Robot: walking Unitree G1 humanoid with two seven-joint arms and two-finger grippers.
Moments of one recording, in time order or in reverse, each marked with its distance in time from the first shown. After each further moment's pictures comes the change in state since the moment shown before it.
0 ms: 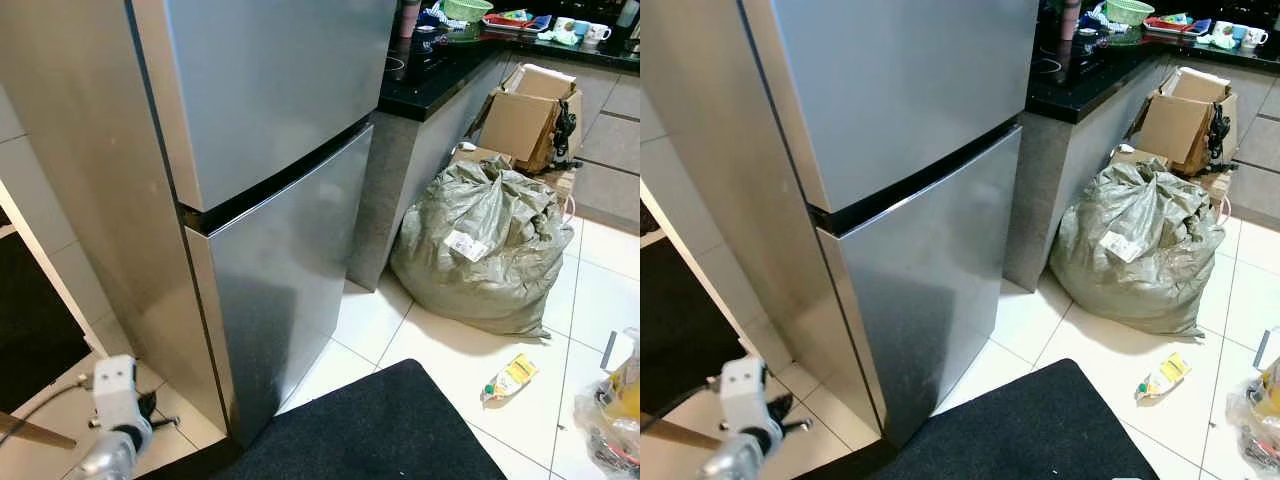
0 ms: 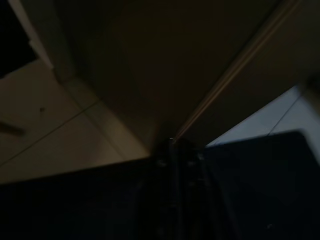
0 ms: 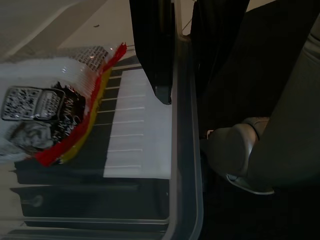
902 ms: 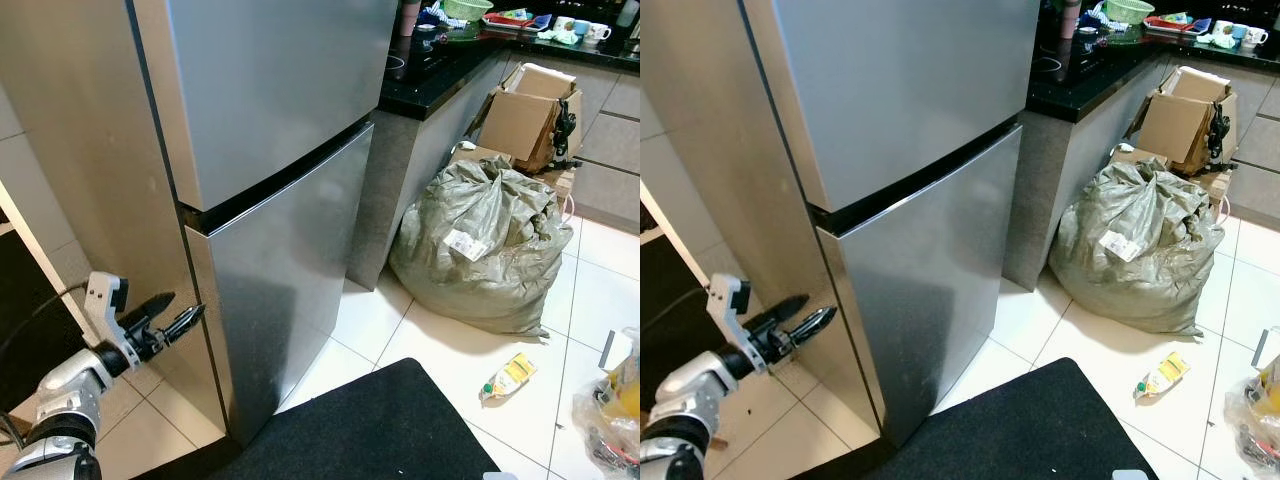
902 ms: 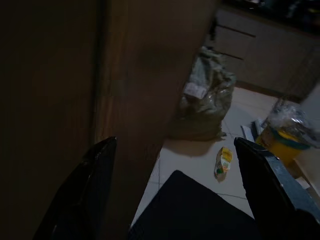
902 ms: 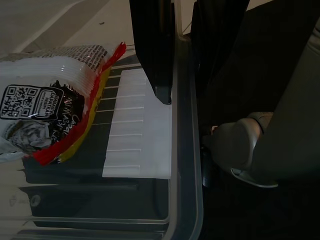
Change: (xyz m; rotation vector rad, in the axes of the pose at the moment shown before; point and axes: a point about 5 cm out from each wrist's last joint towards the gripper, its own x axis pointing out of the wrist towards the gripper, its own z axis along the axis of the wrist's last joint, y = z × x) left arm 0.009 -0.040 0.118 0.198 -0.306 -0.789; right arm -0.001 -0.004 0.008 -0.015 -0.011 -0.006
